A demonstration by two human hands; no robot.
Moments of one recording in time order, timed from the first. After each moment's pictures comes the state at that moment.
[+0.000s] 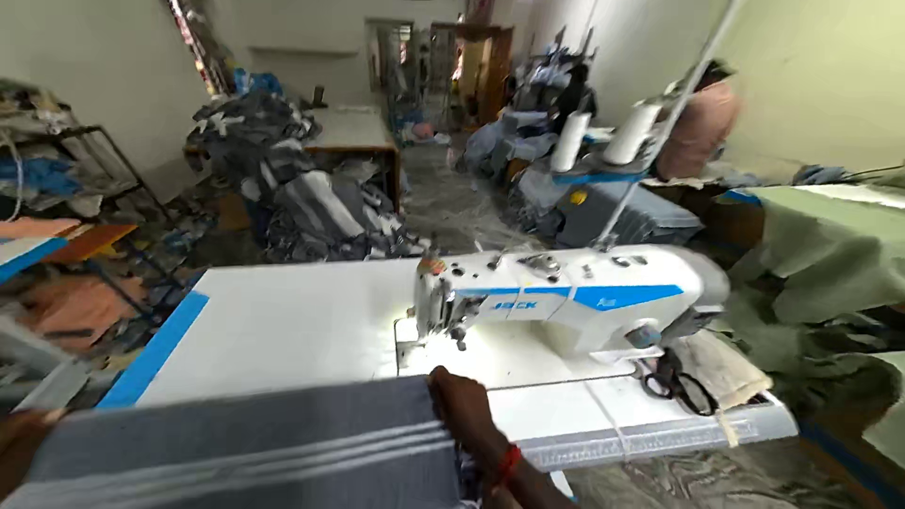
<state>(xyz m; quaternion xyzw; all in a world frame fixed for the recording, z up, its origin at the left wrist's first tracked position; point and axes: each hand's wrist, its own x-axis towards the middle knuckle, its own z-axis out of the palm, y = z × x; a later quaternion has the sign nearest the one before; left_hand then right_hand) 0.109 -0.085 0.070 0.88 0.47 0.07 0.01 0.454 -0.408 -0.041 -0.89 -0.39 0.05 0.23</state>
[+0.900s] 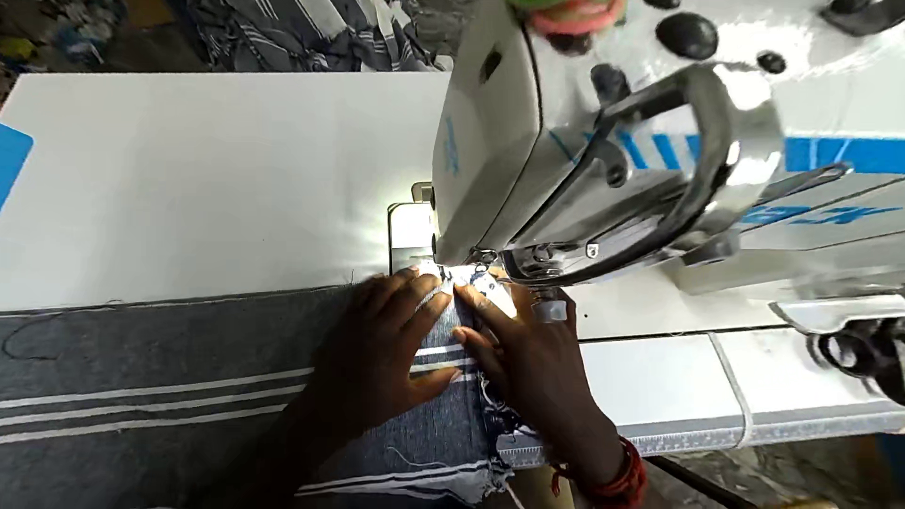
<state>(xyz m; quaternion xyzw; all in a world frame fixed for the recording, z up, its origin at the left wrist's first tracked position) 0.374 -0.246 -0.083 0.98 0.00 0.14 0.16 0.493 -0.432 -0.087 -0.87 -0.45 -0.08 0.19</state>
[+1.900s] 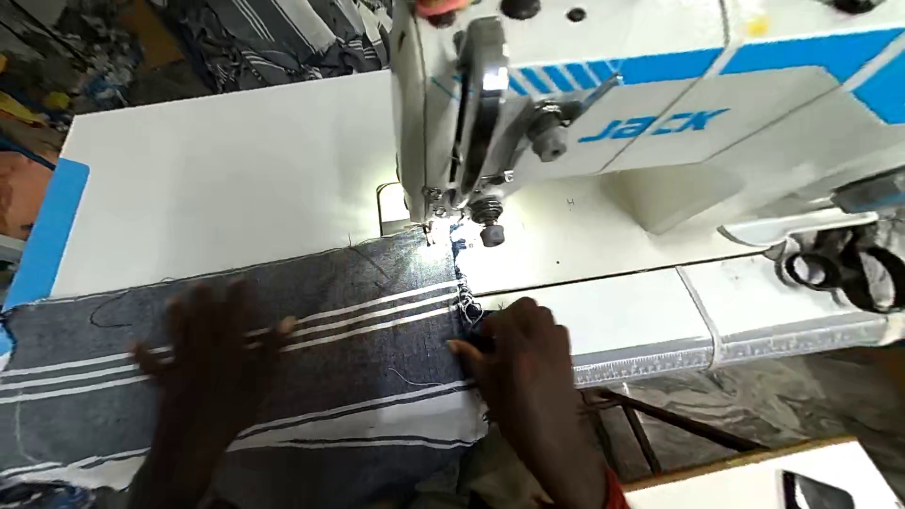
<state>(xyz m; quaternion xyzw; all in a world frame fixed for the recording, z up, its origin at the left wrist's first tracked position) 0.238 -0.192 -0.052 0.95 0.31 0.08 0.03 0.414 -0.465 -0.068 -0.91 -0.32 -0.07 0.27</state>
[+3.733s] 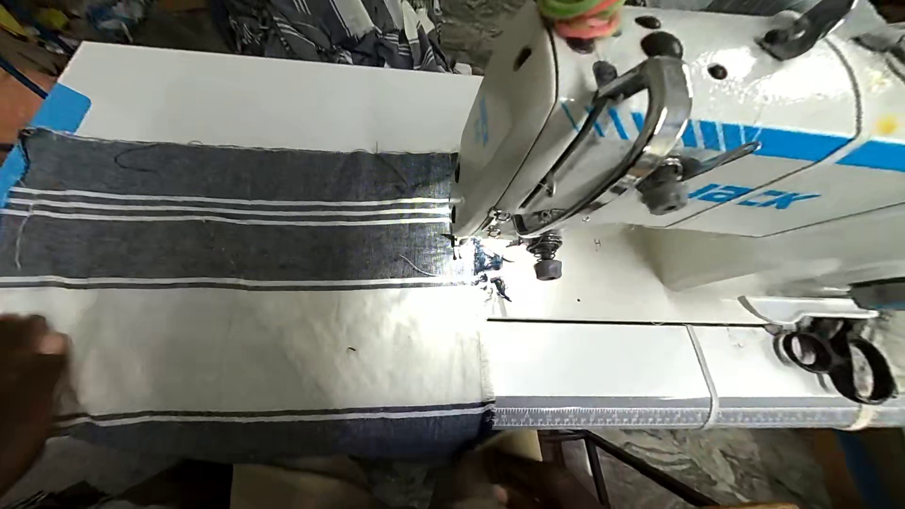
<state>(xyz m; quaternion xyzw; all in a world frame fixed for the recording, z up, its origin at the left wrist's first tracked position) 0.143 -0.136 -0.033 0.85 0.49 0.10 0.20 0.405 -0.572 -0.094 -0.74 -0.35 0.44 0.36</state>
